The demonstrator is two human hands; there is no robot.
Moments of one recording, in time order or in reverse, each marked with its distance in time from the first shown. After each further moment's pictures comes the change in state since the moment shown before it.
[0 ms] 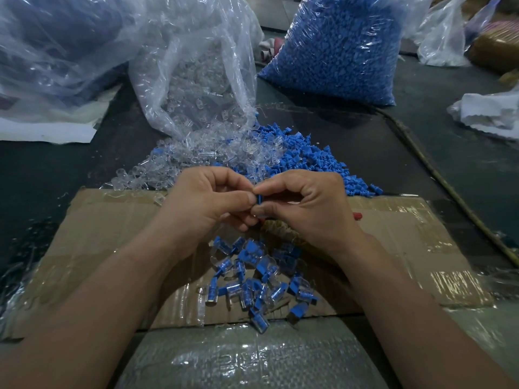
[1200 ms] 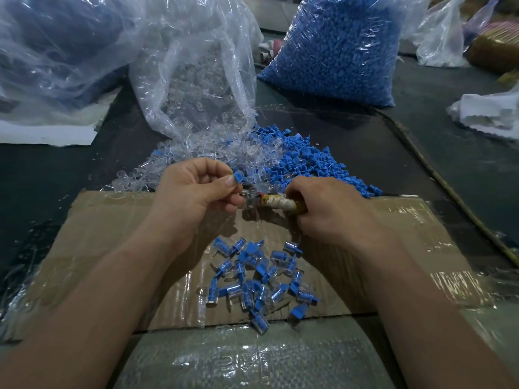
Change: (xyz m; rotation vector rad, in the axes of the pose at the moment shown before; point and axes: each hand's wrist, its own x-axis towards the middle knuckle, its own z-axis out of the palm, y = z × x) left_hand 0.009 -0.004 -0.012 -0.108 0.141 0.028; right_hand 0.006 0.019 -0.020 -0.787 -0.387 0.339
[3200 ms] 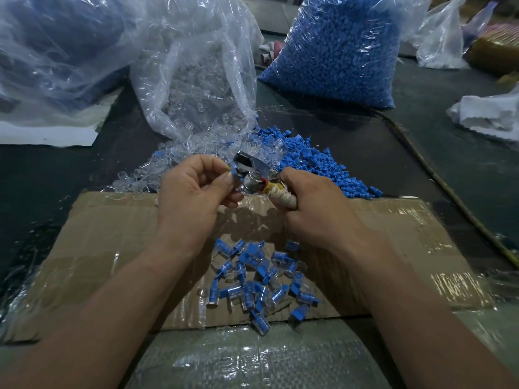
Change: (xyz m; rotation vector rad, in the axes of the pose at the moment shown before) left_hand -0.010 -0.004 0.012 0.236 0.159 0.258; right_hand -0.001 -0.016 0.007 0.250 0.158 -0.043
